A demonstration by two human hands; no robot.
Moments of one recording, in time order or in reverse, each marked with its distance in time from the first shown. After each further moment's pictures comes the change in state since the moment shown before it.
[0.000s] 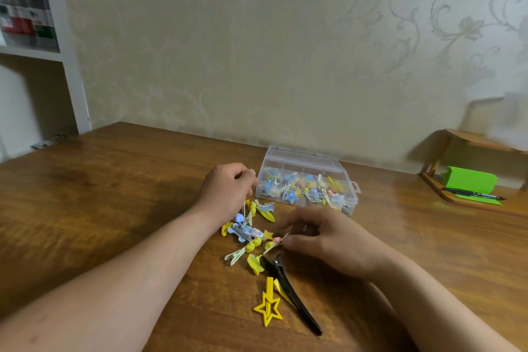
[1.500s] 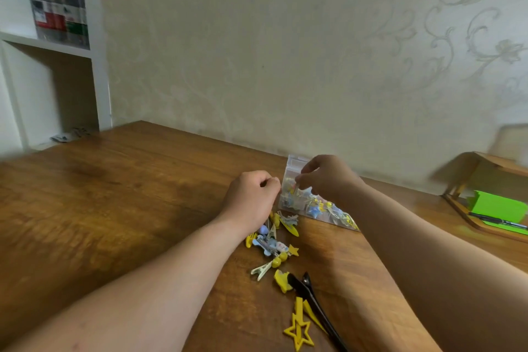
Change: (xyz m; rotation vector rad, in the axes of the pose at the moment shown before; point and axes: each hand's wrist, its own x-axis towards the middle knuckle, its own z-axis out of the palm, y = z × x) left_hand 0.010 -0.011 0.003 -0.018 0.033 0.036; right_hand 0.134 -0.025 -0.027 -0.024 0.325 0.312
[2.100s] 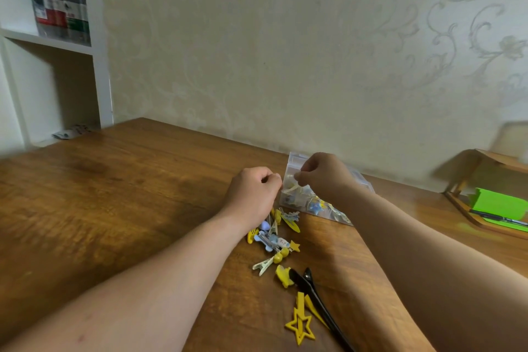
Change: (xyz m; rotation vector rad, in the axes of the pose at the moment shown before) left_hand 0.000 0.001 -0.001 0.005 0.004 -0.007; right_hand 0.000 0.005 0.012 -0.044 0.072 -0.071
